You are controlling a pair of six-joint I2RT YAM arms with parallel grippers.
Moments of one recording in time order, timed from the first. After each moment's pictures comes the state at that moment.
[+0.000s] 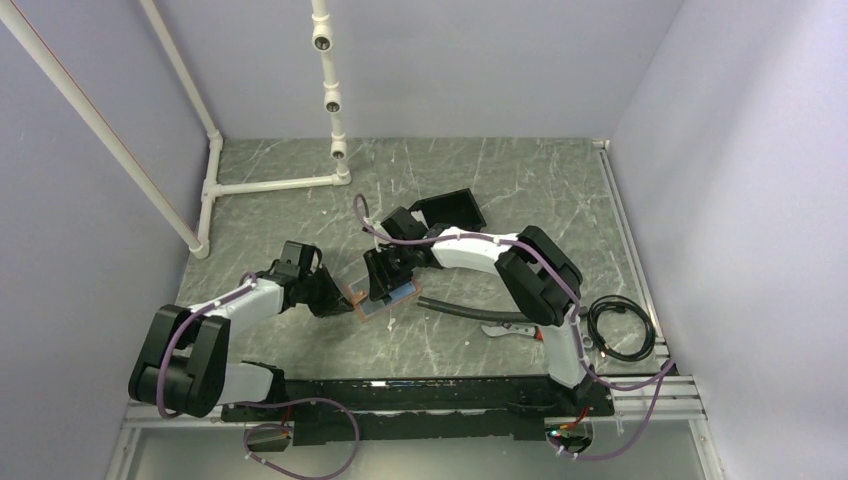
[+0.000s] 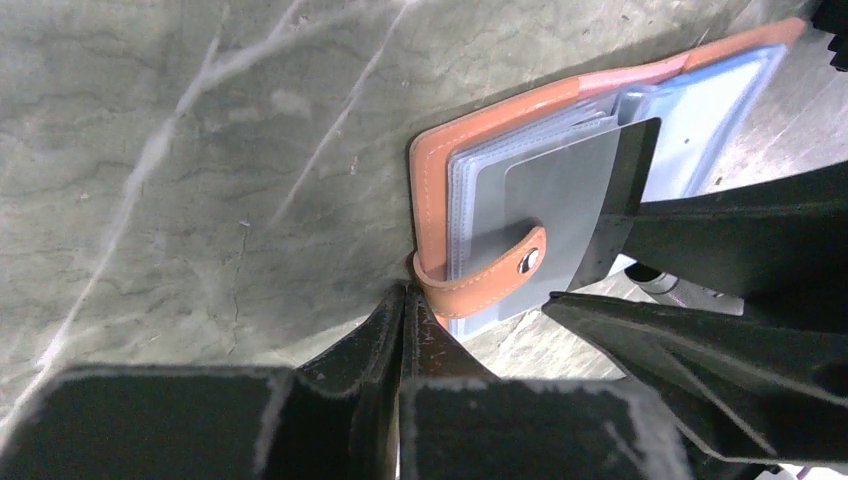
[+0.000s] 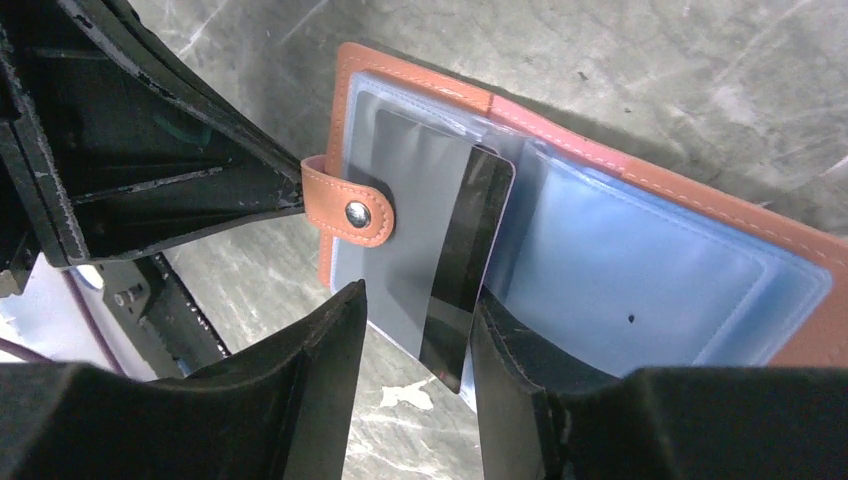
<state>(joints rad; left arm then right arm) -0.26 1.30 0.48 -0.24 0.31 -0.83 0.84 2.05 1.36 -0.28 -0.49 0.35</state>
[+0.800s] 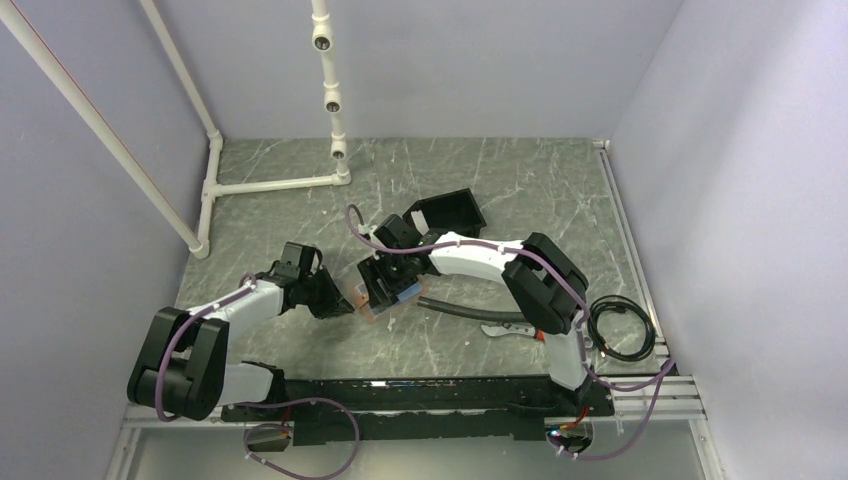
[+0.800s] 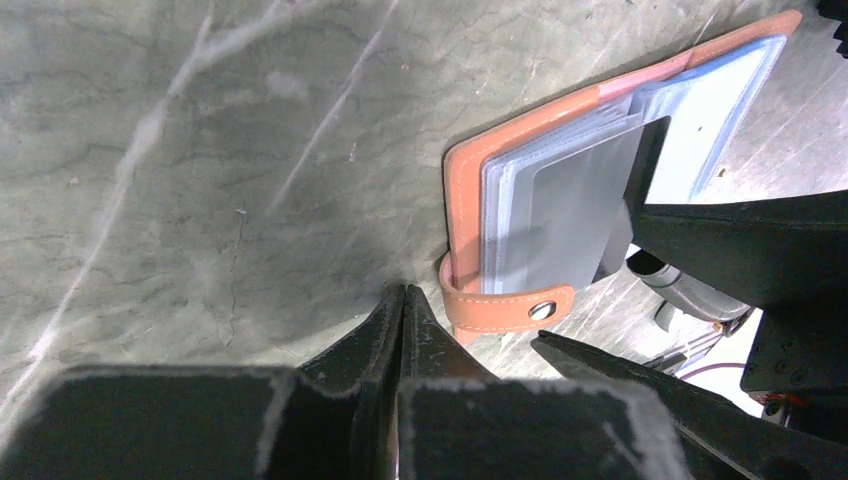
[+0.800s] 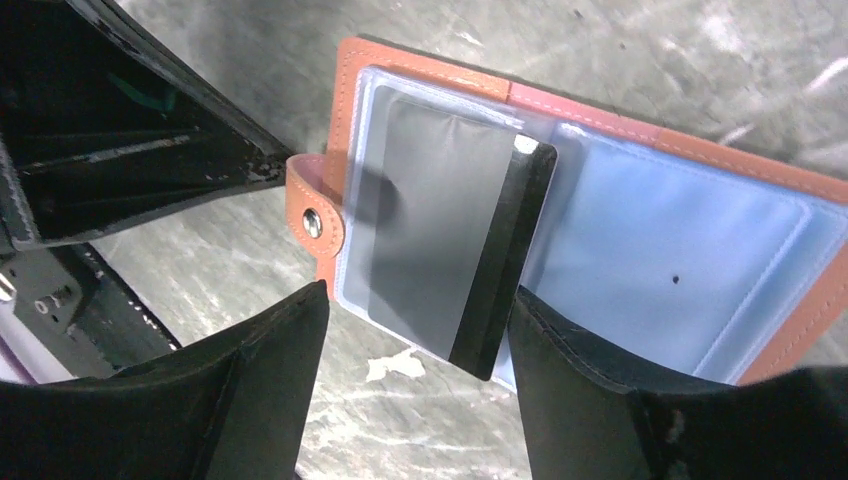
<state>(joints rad) -0.26 1.29 0.48 -0.25 0.32 -0.83 0.91 1.99 1.35 -0.36 -0.30 0.31</state>
